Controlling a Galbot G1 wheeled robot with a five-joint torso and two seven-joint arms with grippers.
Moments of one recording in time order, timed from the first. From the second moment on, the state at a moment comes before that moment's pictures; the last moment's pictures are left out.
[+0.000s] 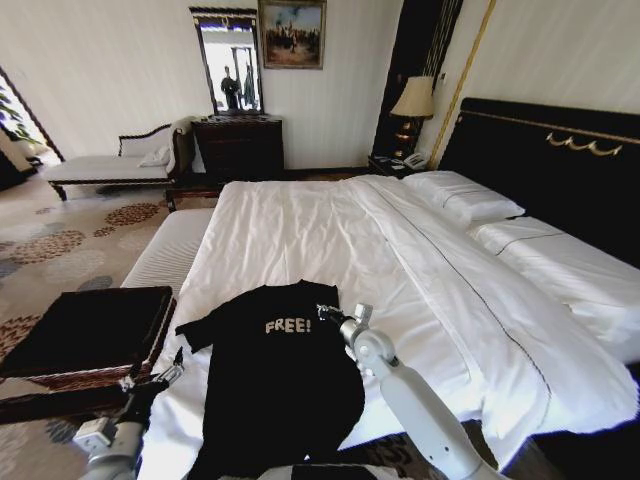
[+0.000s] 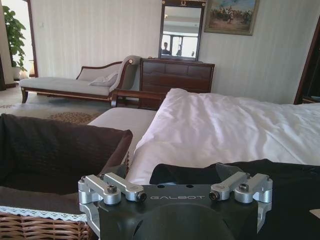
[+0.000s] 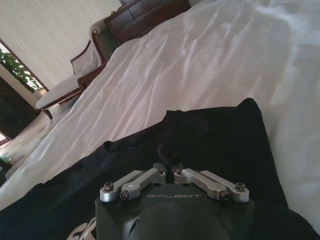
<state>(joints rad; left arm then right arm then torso) 1.91 -1.29 -0.89 -2.13 -0.56 -0.01 -0.05 -0.95 1.25 0.05 1.68 0.94 -0.40 0.26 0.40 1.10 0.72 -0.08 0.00</state>
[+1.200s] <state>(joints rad) 1.90 -1.30 -0.87 -2.14 -0.55 -0.01 -0.05 -1.16 1.06 0.18 1.69 0.43 -0.17 0.13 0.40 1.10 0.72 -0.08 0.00</state>
